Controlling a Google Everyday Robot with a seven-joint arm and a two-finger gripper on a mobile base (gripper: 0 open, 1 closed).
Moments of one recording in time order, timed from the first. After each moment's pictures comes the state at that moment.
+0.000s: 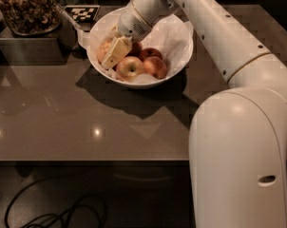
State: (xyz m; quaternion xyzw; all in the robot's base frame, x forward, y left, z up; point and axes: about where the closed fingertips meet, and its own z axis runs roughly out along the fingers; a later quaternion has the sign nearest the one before) arm 0.665 0.093 0.901 -0.70 0.60 0.29 0.27
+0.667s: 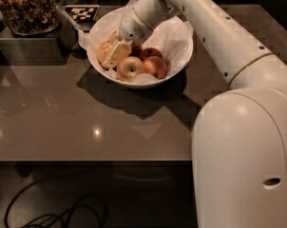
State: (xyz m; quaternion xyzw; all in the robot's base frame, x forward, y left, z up) arm 0.664 0.091 0.889 -0.70 0.60 0.28 0.27
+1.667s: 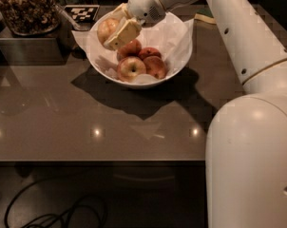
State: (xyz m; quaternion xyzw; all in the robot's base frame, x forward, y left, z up) arm 0.640 0.077 0.970 -0.70 0.53 0.34 0.35
